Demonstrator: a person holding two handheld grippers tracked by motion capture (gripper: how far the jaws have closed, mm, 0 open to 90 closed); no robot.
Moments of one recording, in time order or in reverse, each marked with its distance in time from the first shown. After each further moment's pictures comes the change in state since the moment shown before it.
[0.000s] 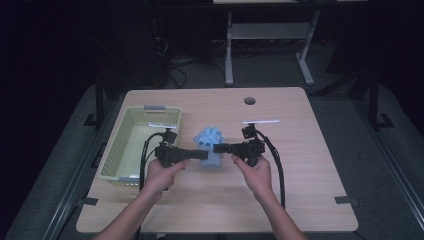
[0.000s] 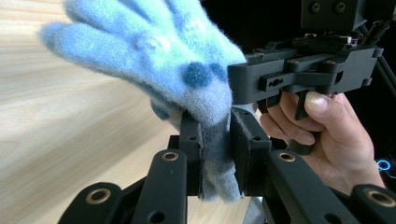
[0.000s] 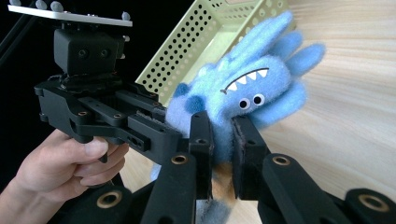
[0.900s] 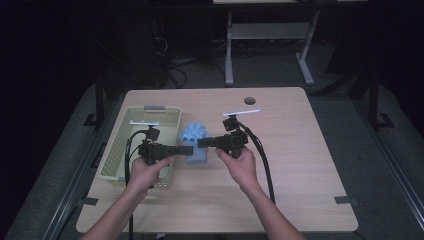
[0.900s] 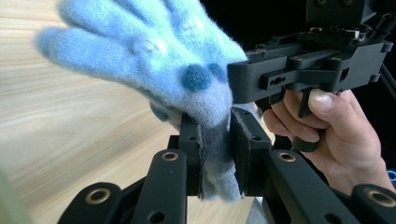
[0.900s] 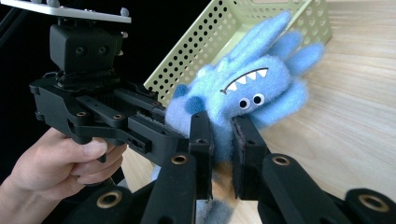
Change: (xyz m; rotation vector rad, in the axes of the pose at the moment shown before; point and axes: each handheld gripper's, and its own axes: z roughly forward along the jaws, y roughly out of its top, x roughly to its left) left arm 0.008 0.002 -0.040 -0.042 0.034 0.006; right arm 0.027 0.024 0.033 0.055 0.006 -0.064
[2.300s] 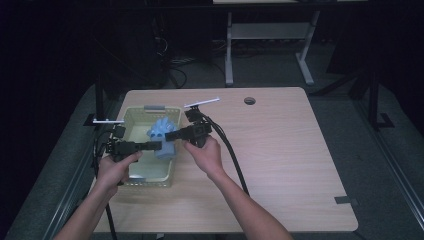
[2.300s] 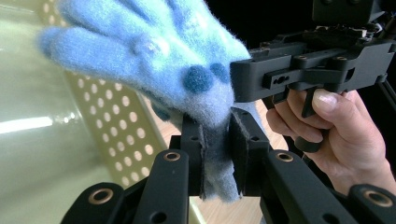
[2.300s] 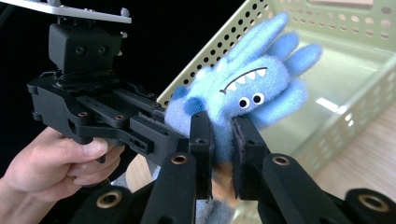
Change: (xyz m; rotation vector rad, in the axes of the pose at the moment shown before) left arm 0.043 0.001 -0.076 -0.075 0.054 -0.069; right arm 0.033 0.039 0.082 0.072 0.041 -0.056
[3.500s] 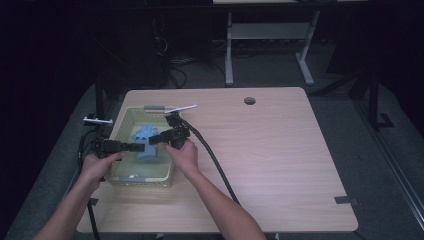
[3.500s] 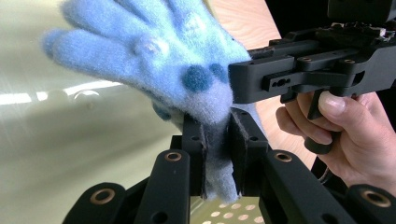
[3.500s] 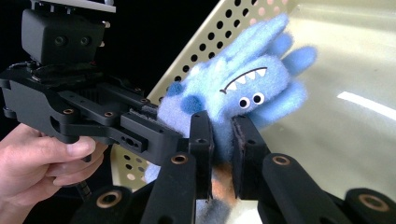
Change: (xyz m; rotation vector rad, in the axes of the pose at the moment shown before) left arm 0.060 0.009 -0.027 0.118 0.116 -0.067; right arm -0.018 0.003 0.082 0.033 0.019 0.086
